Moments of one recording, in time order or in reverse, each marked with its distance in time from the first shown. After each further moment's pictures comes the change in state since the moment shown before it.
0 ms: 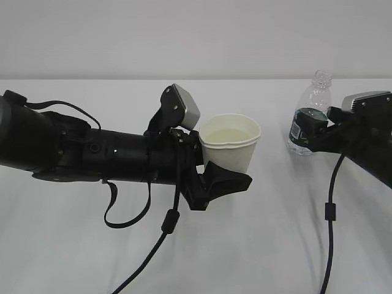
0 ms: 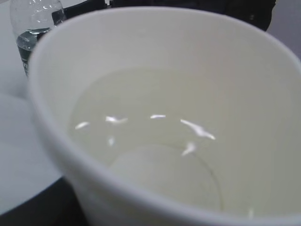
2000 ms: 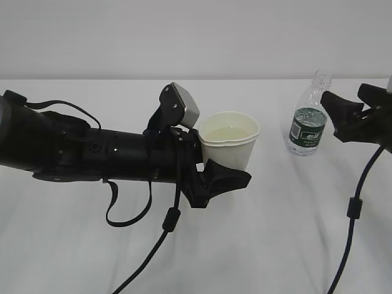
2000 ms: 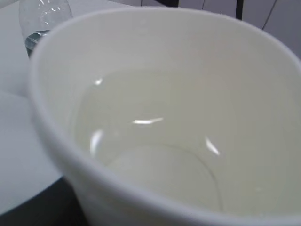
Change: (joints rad) left arm 0.000 0.000 0.000 -0.024 0.009 0.015; right arm 0.000 -0.380 0.262 0.019 0.018 0.002
